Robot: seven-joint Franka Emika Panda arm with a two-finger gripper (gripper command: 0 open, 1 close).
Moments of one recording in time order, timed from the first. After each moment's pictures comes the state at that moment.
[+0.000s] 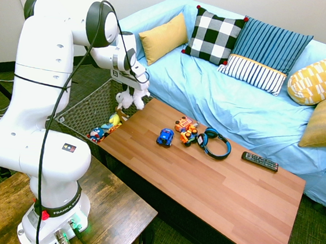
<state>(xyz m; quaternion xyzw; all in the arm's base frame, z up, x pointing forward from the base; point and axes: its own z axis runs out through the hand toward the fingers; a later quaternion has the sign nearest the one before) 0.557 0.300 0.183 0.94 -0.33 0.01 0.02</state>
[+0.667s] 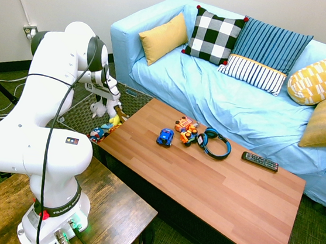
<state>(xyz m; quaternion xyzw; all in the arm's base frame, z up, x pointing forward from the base) 0.517 0.455 0.018 0.96 -0.29 -0.04 0.02</state>
